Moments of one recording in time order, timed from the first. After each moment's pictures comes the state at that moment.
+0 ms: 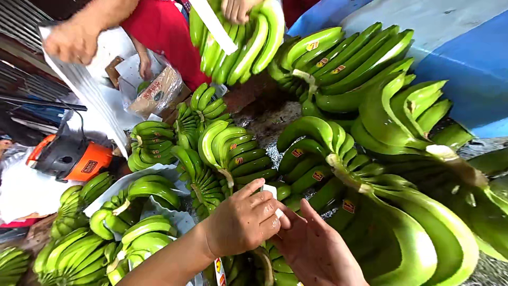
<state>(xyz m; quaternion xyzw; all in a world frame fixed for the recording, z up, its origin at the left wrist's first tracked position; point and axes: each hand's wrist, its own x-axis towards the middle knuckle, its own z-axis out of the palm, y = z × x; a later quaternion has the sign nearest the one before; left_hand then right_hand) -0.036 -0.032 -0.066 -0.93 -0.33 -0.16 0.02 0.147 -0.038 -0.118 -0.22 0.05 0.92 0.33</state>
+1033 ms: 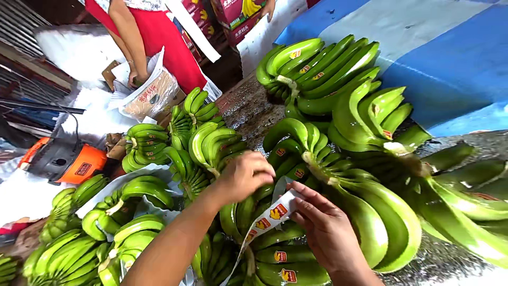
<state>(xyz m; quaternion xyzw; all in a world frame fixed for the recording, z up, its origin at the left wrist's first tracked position) -0.010 0.030 -0.068 -0.80 -0.53 -0.11 -0.26 0.184 -0.023 -0.133 -0.42 -0.16 0.75 0.49</state>
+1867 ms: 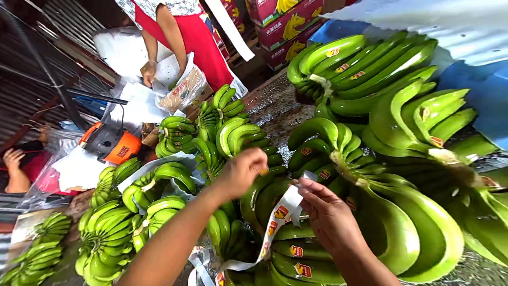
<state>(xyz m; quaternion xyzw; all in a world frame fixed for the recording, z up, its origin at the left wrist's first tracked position) -0.026 -0.012 -0.021 -0.71 -0.65 -0.14 -0.22 0.162 -0.015 -0.139 -0.41 -0.17 0.78 0.45</state>
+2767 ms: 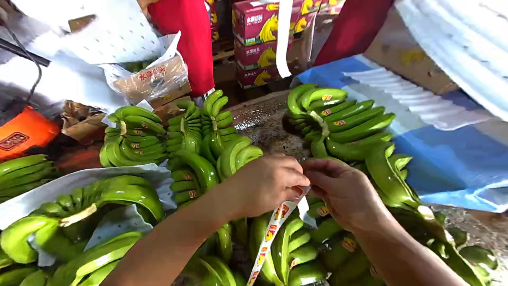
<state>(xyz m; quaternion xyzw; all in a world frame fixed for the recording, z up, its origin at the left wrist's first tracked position) -0.119 0.039 -0.015 -0.85 -0.37 -0.32 -0.20 0.070 0.071 -0.027 -0.50 -0.51 0.59 0.38</state>
